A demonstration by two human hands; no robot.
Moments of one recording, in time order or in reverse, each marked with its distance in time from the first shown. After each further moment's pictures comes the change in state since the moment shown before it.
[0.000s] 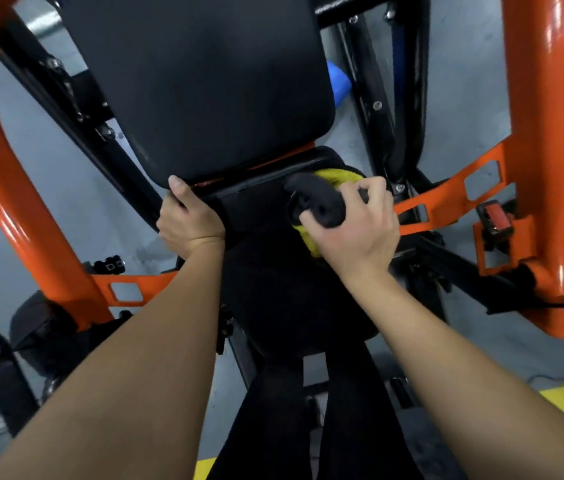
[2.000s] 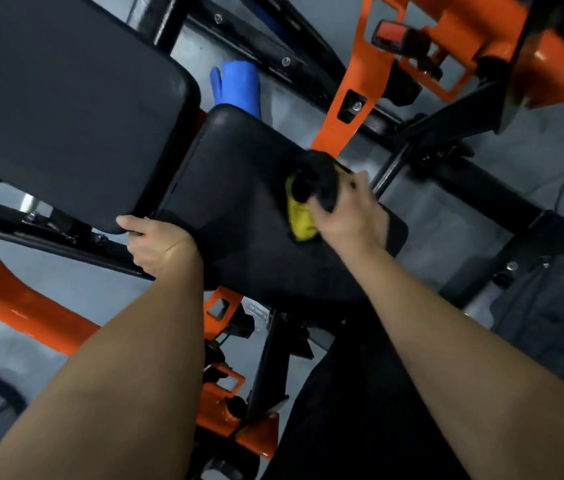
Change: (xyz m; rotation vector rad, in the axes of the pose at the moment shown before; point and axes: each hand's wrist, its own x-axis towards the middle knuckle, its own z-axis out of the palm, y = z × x) left_hand -0.003 -0.010 -0.003 0.056 -0.043 0.083; right_hand -0.127 0.054 0.035 0.120 -0.066 0.616
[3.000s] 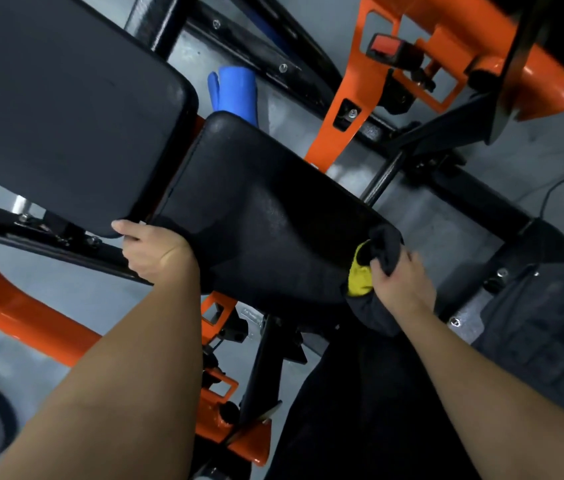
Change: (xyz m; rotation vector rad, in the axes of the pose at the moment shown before) left_hand 0.003 -0.003 0.002 0.009 0.019 0.031; right_hand -0.053 0.117 0.011 -0.080 -0.228 0.336
